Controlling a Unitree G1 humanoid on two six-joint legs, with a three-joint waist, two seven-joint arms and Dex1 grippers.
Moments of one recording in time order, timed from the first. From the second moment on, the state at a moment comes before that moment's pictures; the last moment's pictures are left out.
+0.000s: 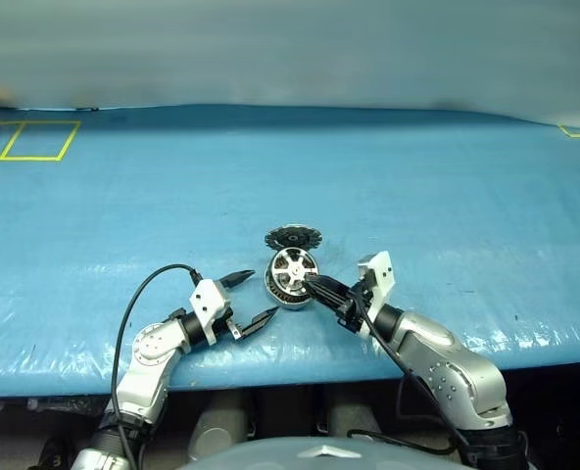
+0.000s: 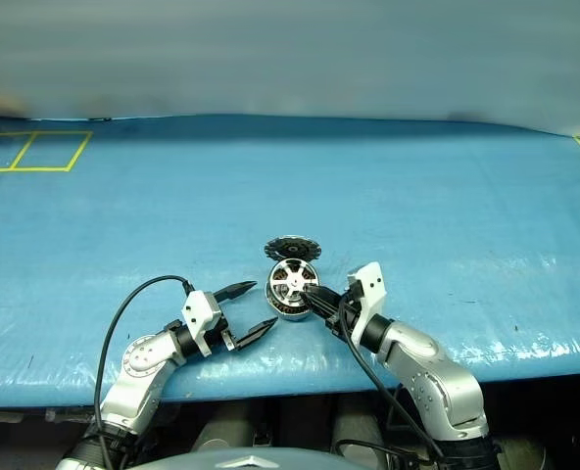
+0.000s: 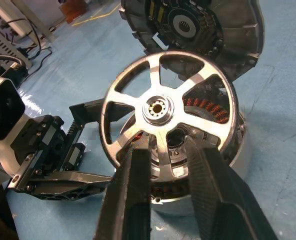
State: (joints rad) left arm 0.03 0.32 -0.17 0.16 -0.20 -0.30 -0.83; right arm 0.07 -0.29 0.06 -0.40 0.57 0.66 0.55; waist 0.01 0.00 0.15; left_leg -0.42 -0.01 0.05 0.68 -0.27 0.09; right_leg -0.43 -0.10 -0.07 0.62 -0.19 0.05
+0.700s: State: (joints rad) left arm 0.03 0.32 -0.17 0.16 -0.20 -0.30 -0.83; right arm 0.05 -0.28 0.05 -0.41 0.64 0.64 0.58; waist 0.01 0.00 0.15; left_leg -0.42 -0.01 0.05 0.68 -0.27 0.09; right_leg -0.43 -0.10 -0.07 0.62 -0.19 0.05
